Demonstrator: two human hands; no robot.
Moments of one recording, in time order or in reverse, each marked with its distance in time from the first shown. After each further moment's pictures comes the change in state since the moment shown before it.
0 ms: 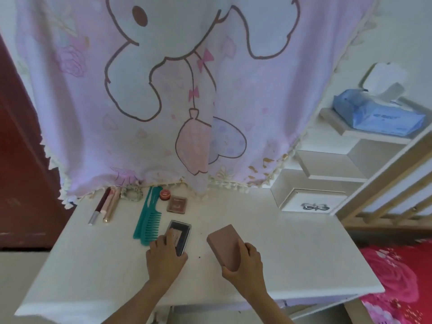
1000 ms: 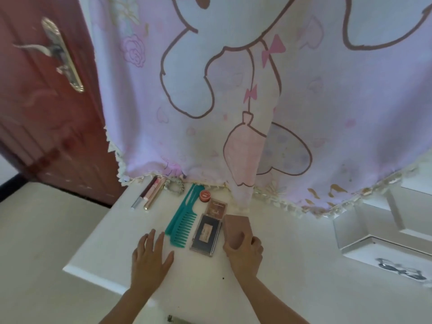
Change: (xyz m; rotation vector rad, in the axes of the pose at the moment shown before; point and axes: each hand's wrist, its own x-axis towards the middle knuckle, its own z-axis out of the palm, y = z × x) left_hand 0.005 -0.075 -0.017 0.185 -0.095 -0.227; right_hand 0.115 -0.058 0.049 0.054 -0.080 0.040
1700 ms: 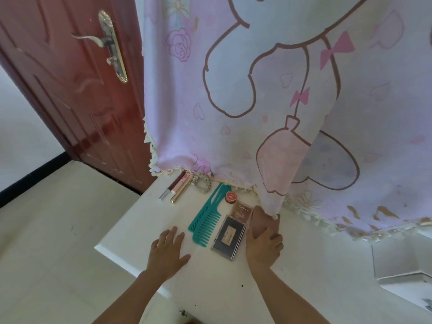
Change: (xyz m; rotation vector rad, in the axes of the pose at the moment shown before) left_hand 0.005 -0.003 -0.019 0.107 -0.215 -0.040; right_hand 0.040 -0.027 0.034 0.043 0.217 0.073
